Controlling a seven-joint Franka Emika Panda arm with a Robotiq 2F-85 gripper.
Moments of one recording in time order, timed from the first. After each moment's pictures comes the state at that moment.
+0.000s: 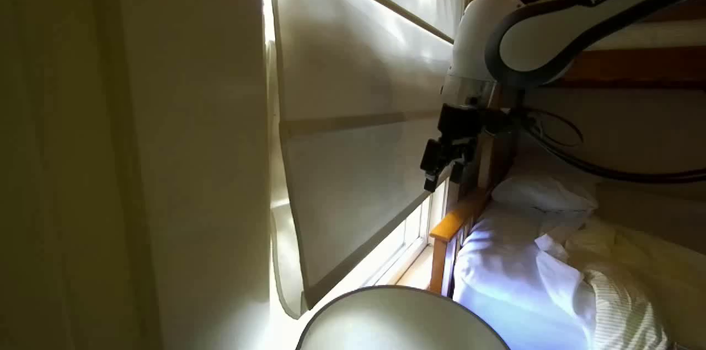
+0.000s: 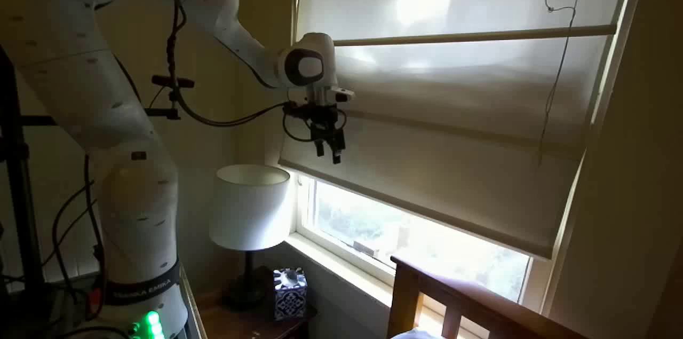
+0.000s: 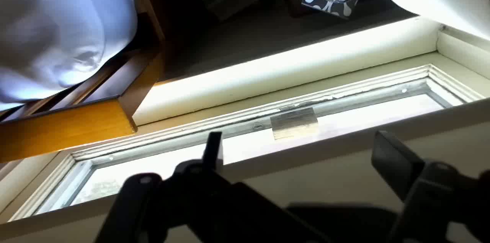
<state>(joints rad) 0.00 -0.40 0.13 -2.46 -0.03 2.26 0.21</state>
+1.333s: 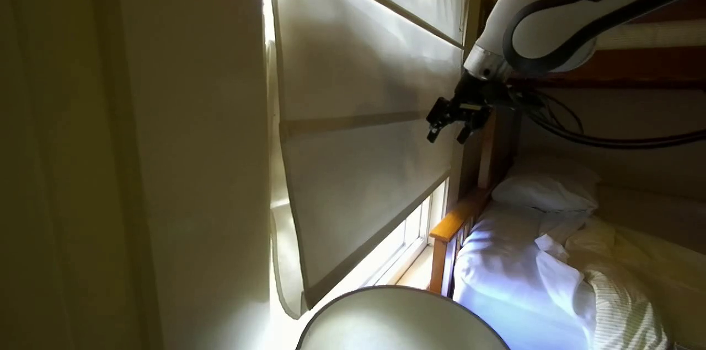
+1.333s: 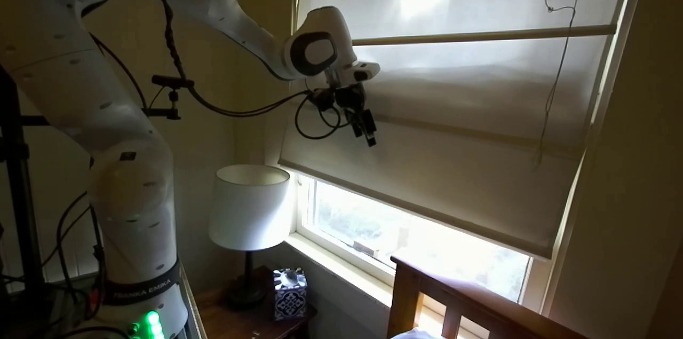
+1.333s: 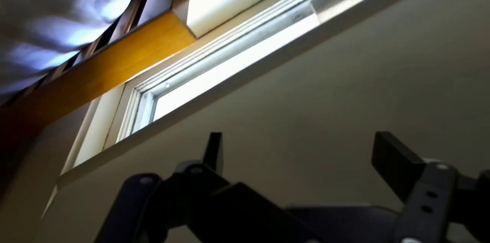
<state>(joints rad) -0.14 -0.47 0.07 -2.46 -0.07 2.48 0.33</state>
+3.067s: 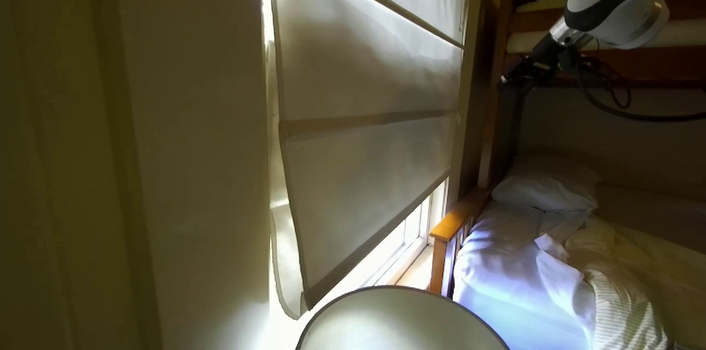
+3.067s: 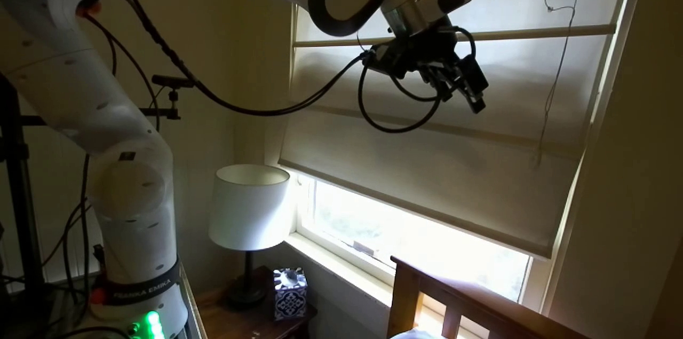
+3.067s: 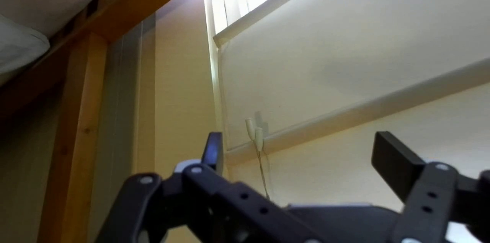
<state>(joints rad) -0.14 -0.49 -0.45 -2.26 0.05 2.56 -0.20</state>
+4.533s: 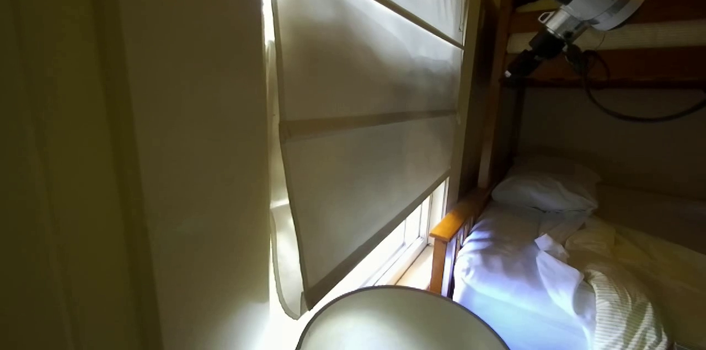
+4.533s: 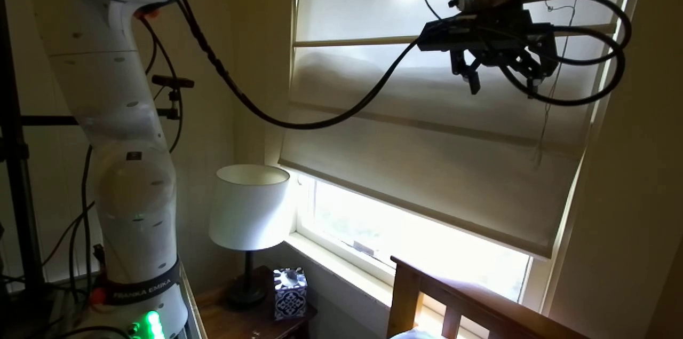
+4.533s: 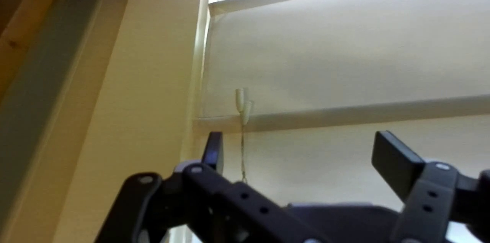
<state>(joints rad) -0.06 -0.22 -0.65 -1.86 0.40 2.20 -0.92</state>
